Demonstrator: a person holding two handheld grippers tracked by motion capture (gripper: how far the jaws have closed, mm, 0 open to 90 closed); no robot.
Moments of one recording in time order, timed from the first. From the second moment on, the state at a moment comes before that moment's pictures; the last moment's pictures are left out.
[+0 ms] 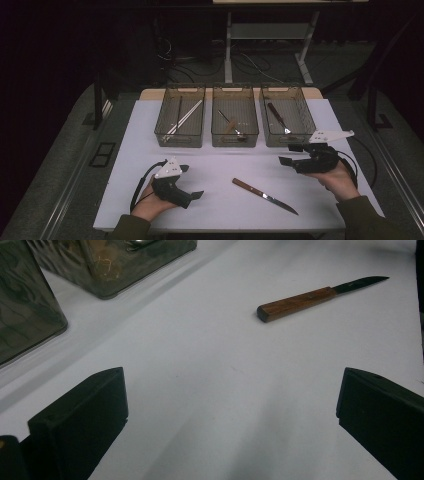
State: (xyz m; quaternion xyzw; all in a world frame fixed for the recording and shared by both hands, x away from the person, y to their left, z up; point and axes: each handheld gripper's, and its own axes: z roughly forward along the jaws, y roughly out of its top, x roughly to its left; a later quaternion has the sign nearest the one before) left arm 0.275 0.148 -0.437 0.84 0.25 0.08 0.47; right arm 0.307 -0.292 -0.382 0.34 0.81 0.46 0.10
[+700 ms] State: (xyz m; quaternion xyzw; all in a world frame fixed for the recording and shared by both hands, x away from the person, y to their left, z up) left arm 0.275 0.148 -0.437 0.84 0.25 0.08 0.47; right arm 0.280 -0.262 -0.407 0.27 0.87 0.41 0.03
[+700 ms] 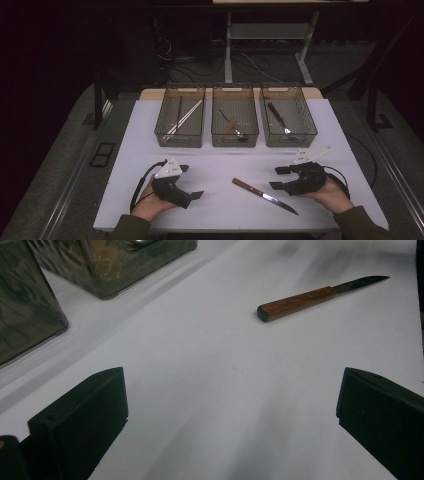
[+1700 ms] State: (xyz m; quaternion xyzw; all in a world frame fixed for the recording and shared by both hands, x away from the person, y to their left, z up) left arm 0.275 0.147 -0.437 0.84 0.25 0.08 0.47; right arm 0.285 -0.198 -0.430 0.23 0.94 0.26 0.01
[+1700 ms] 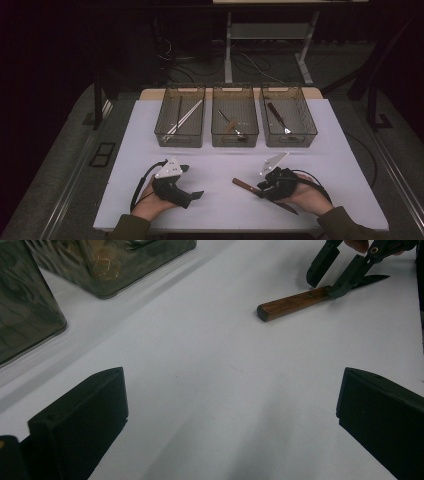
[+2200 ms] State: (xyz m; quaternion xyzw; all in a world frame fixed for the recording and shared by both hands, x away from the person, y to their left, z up) left arm 0.275 0.146 -0.437 0.84 0.25 0.08 0.47; right arm 0.295 -0.161 -0.419 0.21 0.97 0.12 0.01
